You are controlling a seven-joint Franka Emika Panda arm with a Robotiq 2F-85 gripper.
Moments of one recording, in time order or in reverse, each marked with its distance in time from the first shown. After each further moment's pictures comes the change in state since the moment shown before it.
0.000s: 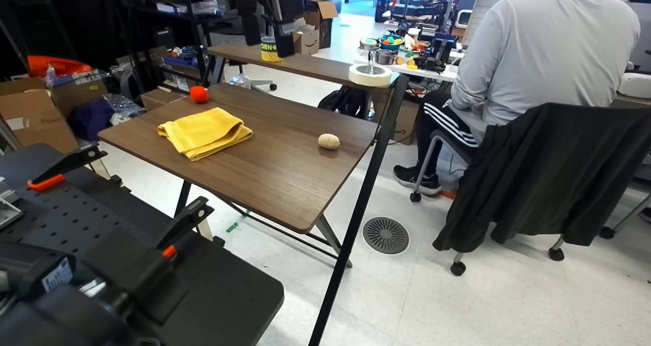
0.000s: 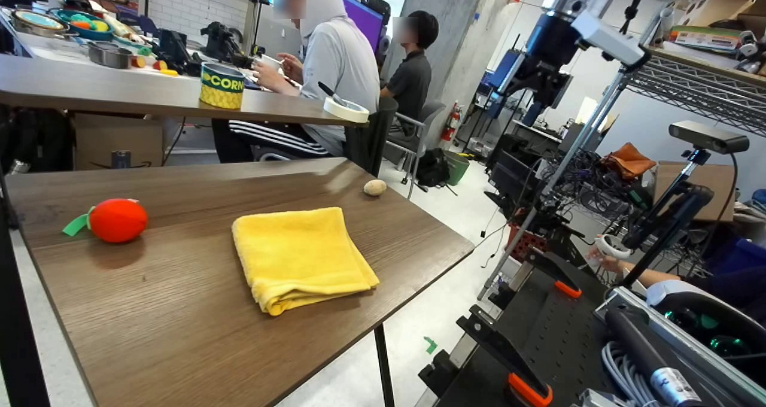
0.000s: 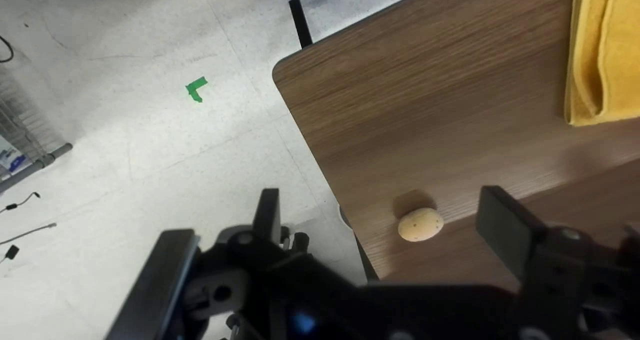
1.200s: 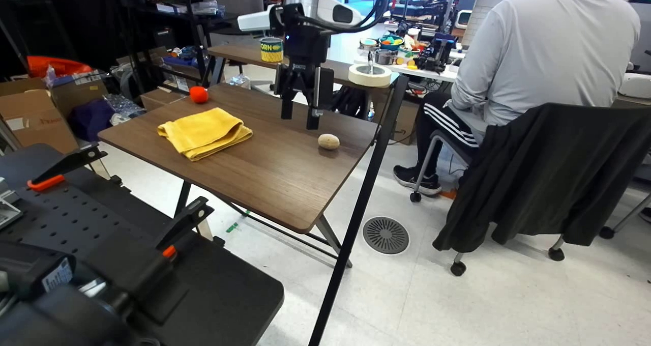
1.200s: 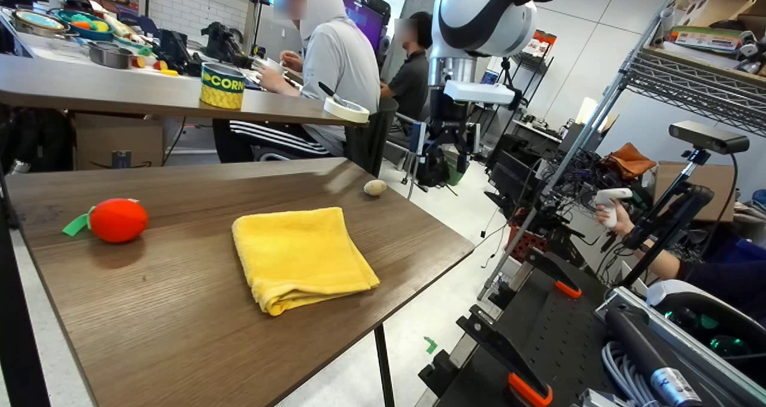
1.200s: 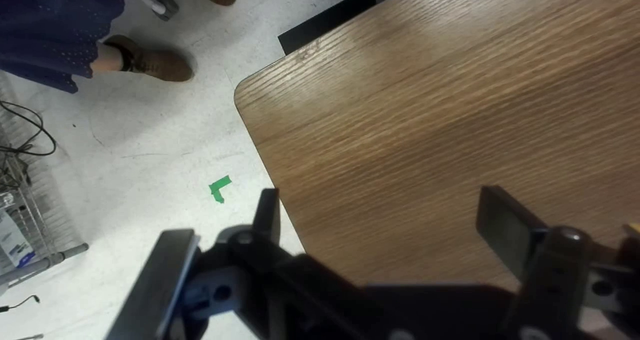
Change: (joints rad) arm 0.067 0.671 -0.015 0.673 0.051 -0.393 0.046
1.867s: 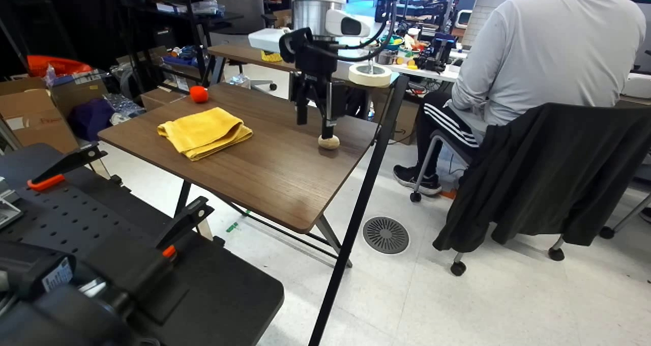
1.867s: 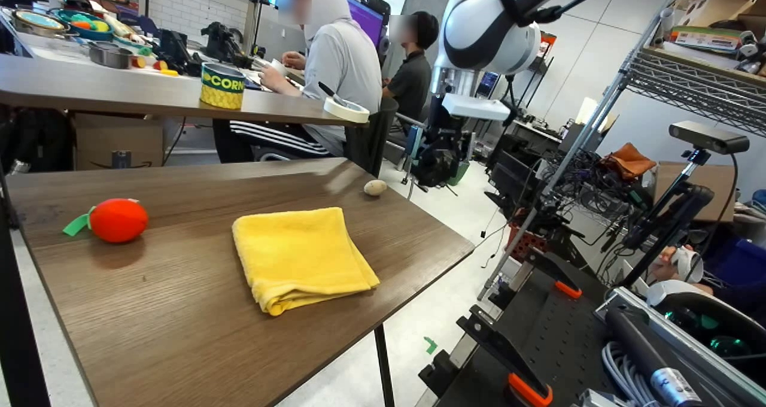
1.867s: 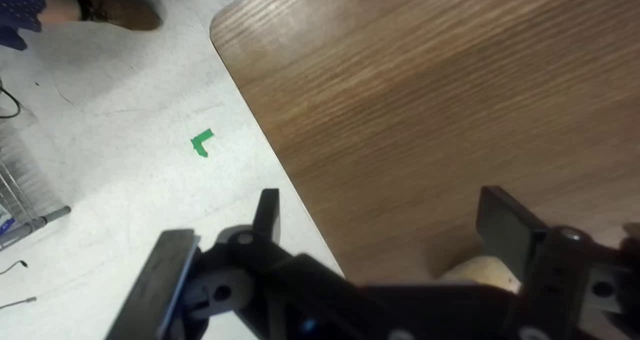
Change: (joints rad) arm -0.017 0.016 -0.015 -0.054 0.020 0.224 0.001
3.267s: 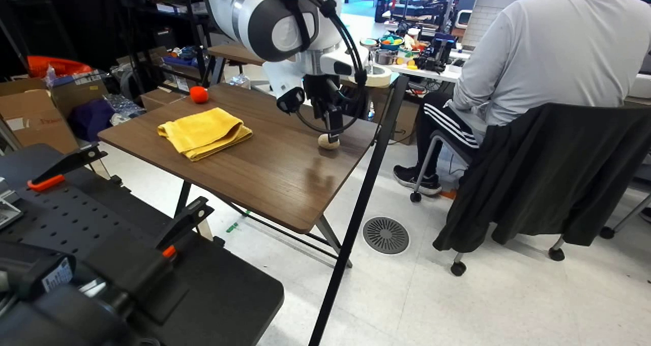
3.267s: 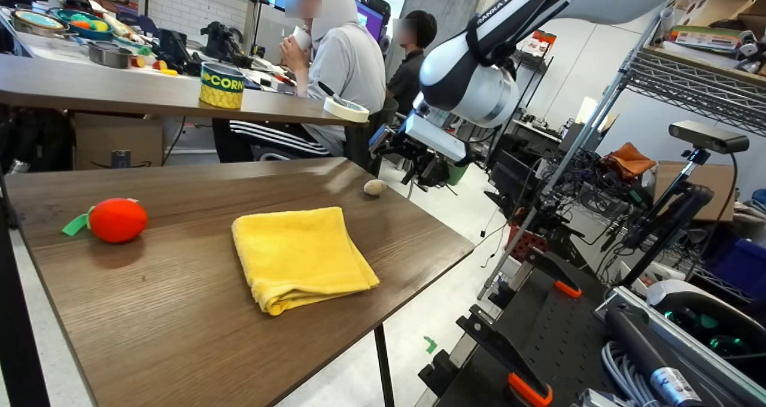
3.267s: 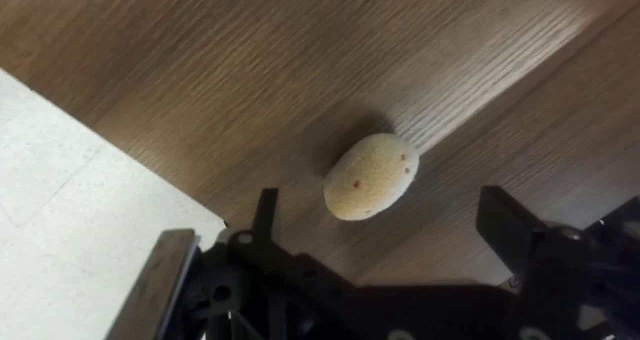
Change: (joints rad) arm -0.053 0.149 0.096 0.002 0.302 0.551 -0.019
